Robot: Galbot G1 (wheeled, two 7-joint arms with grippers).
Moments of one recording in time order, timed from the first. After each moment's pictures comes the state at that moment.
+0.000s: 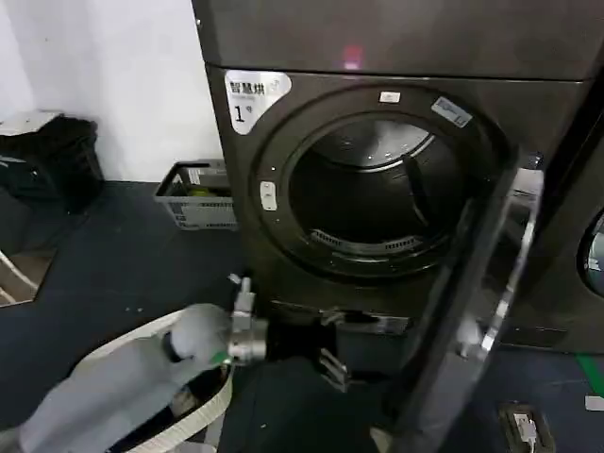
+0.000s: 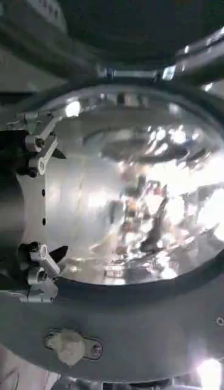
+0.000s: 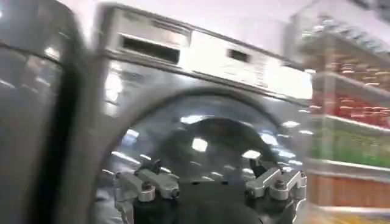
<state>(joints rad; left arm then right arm) 0.47 -0.86 0.46 -1.86 -0.90 0.15 0.71 -1.64 1.12 1.80 1.94 0.70 -0.22 -0.17</state>
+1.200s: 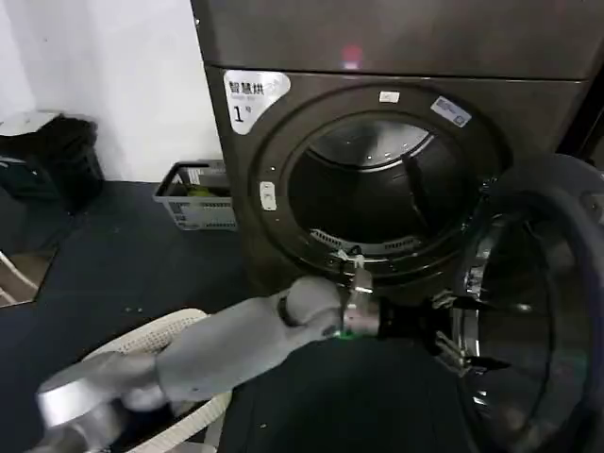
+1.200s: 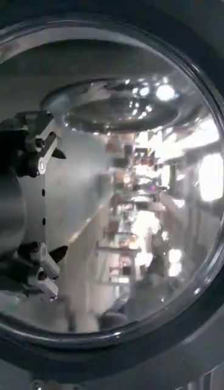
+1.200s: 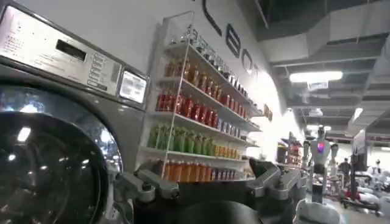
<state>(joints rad) 0.20 -1.29 0.69 -1.57 -0.89 0.09 0.60 -1.71 1.16 2.08 1.96 0.65 -0.30 -0.01</state>
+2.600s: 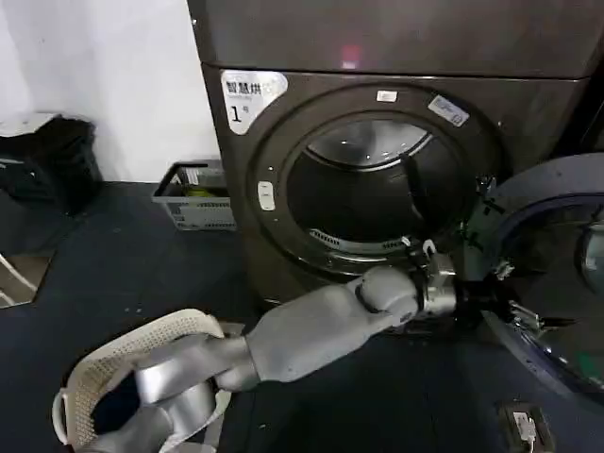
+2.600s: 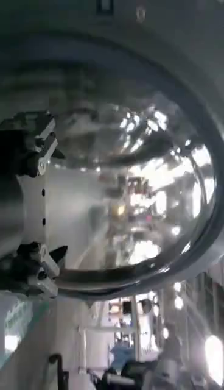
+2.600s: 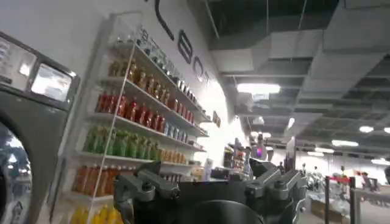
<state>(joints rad) 0.14 -1.61 0.70 -1.20 -0.81 0.01 0.46 -1.73 1.11 2.20 1.84 0.59 -0.28 0.05</state>
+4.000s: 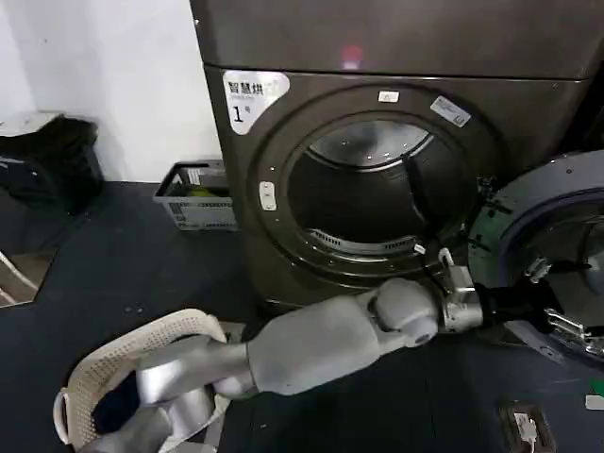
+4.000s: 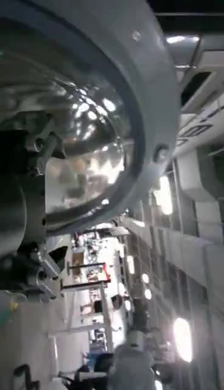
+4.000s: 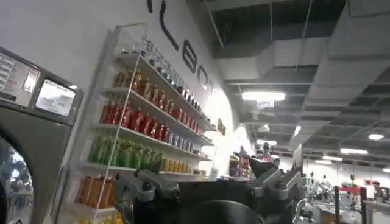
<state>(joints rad) 0.14 -1.56 0.75 -1.40 -0.83 -0.11 0.34 -1.74 1.07 2.23 1.81 0.60 -0.28 0.02</state>
